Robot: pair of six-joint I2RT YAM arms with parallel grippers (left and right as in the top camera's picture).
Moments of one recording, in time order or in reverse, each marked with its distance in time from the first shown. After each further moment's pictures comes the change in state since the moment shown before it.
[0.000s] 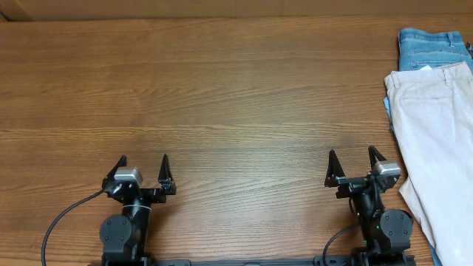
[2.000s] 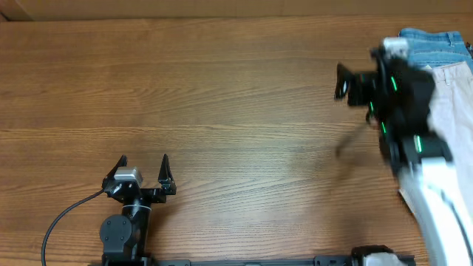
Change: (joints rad) left arm 0.000 0.000 0.000 0.000 0.000 0.000; right arm -0.019 1.331 1.175 -0.389 0.150 -0.147
